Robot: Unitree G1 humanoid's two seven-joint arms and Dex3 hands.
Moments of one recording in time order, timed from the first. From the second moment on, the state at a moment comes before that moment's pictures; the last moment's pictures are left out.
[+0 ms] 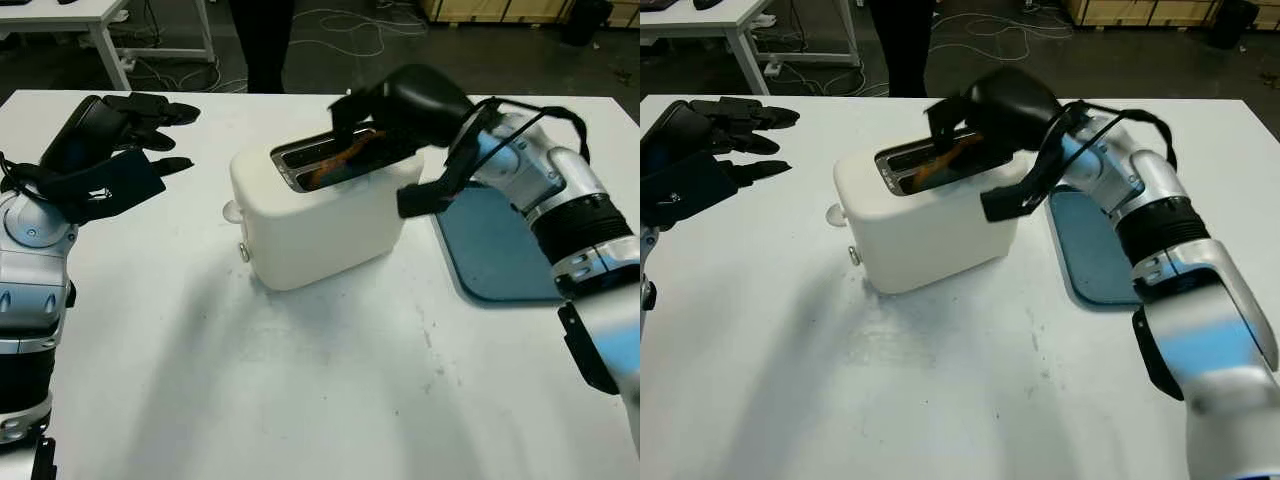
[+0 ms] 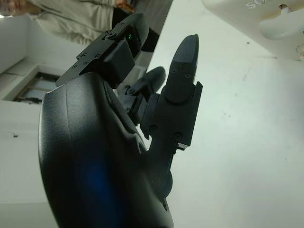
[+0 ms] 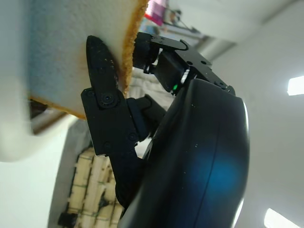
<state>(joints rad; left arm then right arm) -0.44 0.64 0.08 -0.21 0.25 0.34 -0.36 -1.12 -0.52 0.31 0.81 -0.55 -0.66 0.12</state>
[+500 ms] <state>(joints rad) -0.44 0.64 0.08 -0.21 0.25 0.35 -0.36 -1.28 -0.53 0.13 1.08 -0.39 -0.57 0.08</state>
